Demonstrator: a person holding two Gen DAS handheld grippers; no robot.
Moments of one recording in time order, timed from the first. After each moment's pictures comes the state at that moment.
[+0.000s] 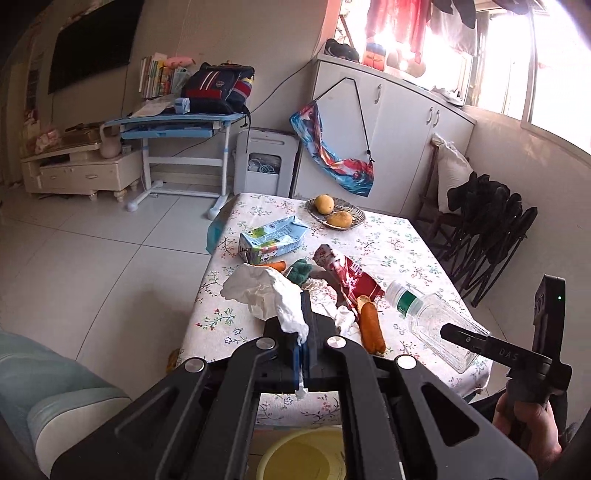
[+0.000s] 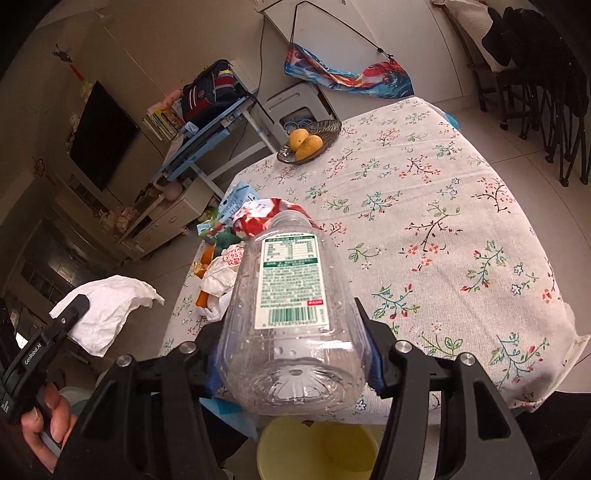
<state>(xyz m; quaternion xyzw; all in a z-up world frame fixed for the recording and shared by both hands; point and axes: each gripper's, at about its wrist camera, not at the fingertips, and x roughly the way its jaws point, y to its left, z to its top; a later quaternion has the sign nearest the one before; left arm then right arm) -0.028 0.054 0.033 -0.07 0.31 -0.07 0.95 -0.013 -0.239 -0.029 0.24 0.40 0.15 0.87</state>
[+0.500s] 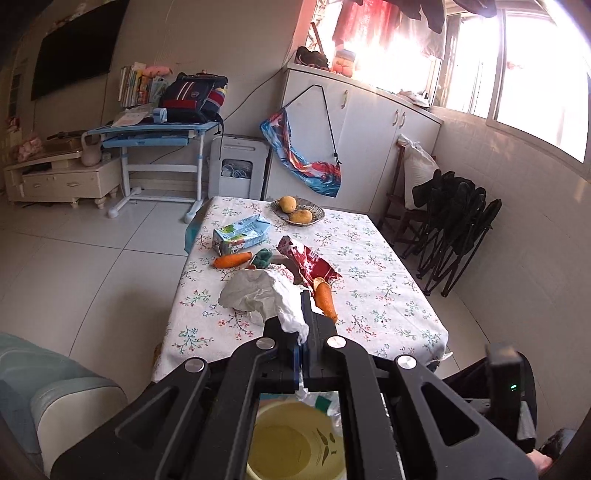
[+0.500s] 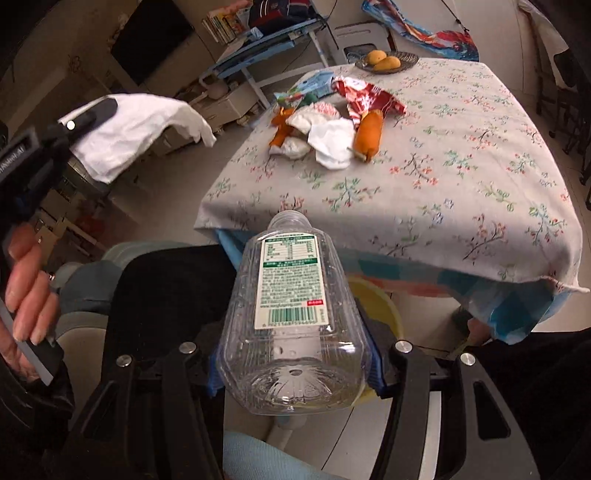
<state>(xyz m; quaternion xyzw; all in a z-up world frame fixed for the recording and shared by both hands) -0.109 0.041 0.060 -0.07 0.30 -0.12 0.94 -0.114 -0.170 -0.056 0.10 0.51 0.25 0.81</state>
